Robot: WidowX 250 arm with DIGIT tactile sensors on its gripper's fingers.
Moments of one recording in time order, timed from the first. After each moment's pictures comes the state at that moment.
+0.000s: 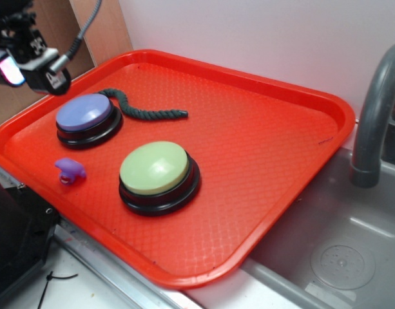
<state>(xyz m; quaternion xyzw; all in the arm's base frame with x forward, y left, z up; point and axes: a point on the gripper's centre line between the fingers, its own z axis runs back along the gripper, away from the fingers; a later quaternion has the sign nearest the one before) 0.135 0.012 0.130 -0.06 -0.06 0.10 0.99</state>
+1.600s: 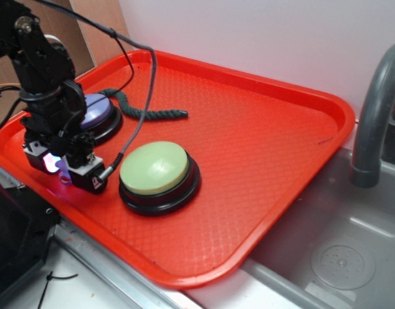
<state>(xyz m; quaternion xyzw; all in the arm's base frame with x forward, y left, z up) 0.128 0.012 0.016 0.00 0.04 0.13 0.99</state>
